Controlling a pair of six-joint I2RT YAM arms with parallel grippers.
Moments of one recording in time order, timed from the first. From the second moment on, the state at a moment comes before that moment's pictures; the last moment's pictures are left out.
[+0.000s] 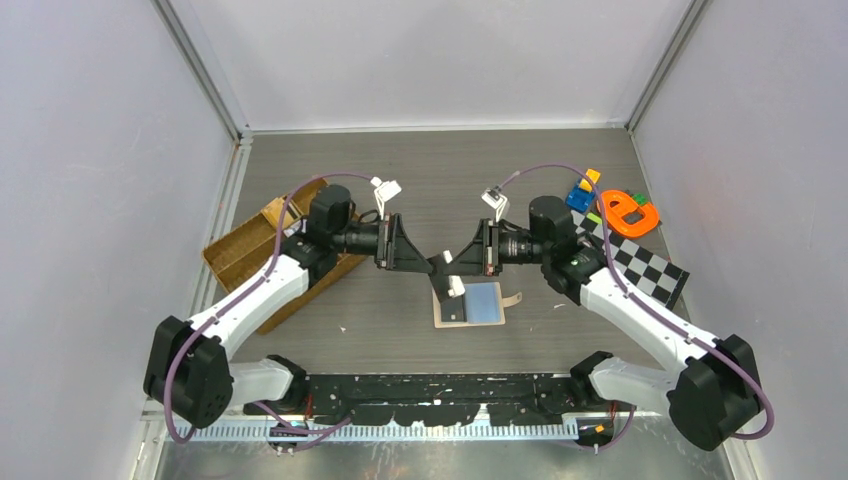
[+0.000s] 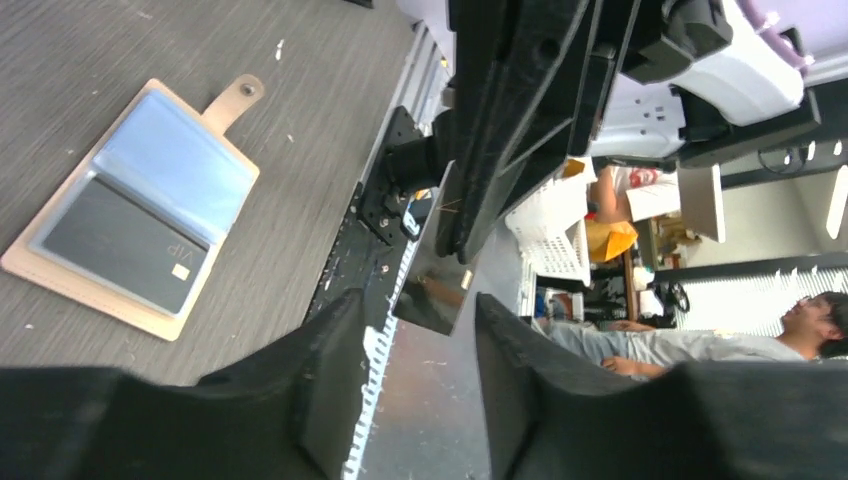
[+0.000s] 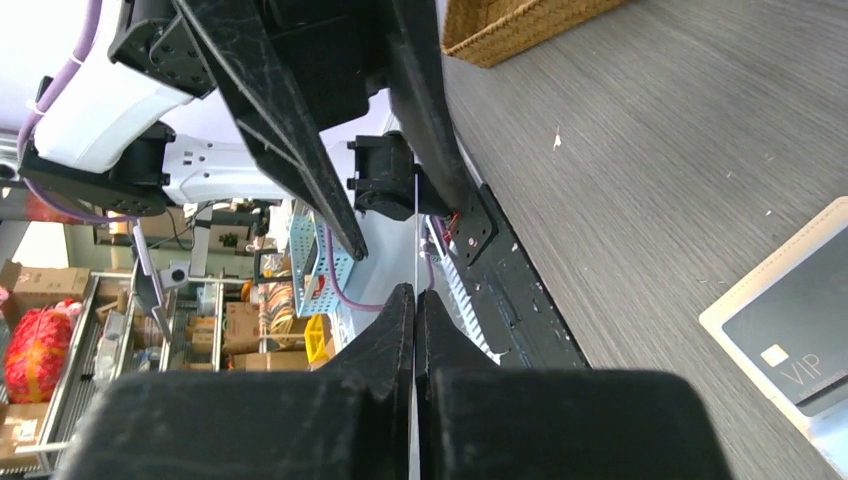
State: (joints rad) left arm -0.49 1.23 0.85 -0.01 1.04 -0.67; right arm 0.52 1.11 0.75 0.03 -0.88 0.84
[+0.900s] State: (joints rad) left arm -0.60 1.23 0.66 0.51 0.84 -1.04; right arm 0.52 0.97 0.69 0.07 -0.59 0.87
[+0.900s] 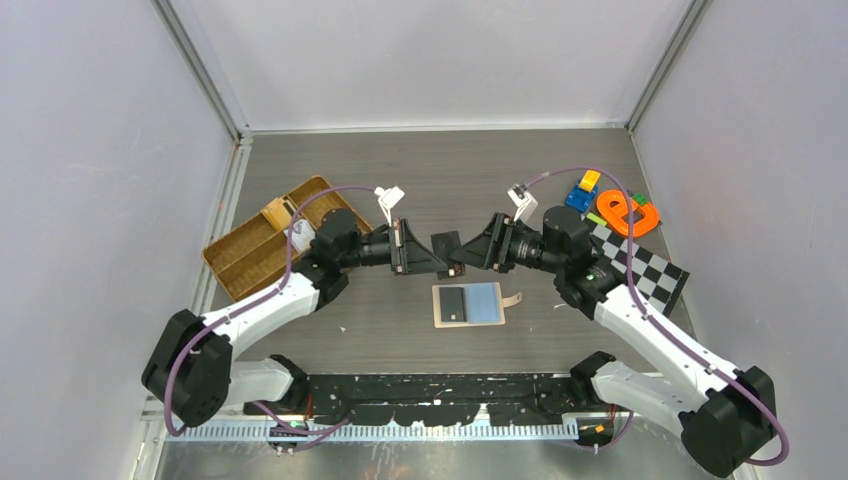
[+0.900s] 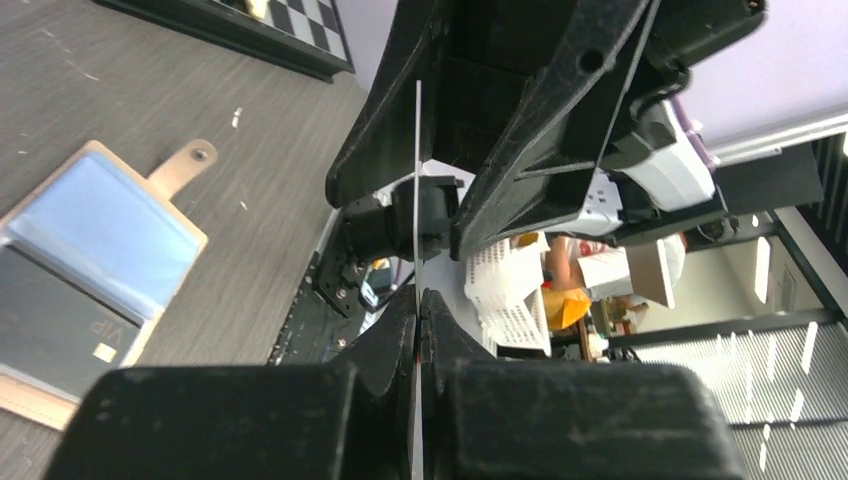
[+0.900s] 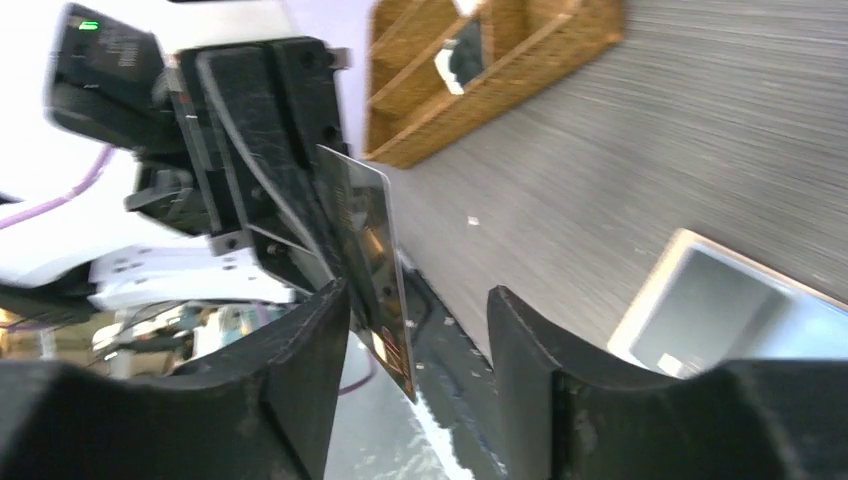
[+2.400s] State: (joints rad) left arm -0.76 1.80 0.80 0.20 0.63 -0.91; right arm 0.53 1.41 0.77 -0.67 0.18 0.63
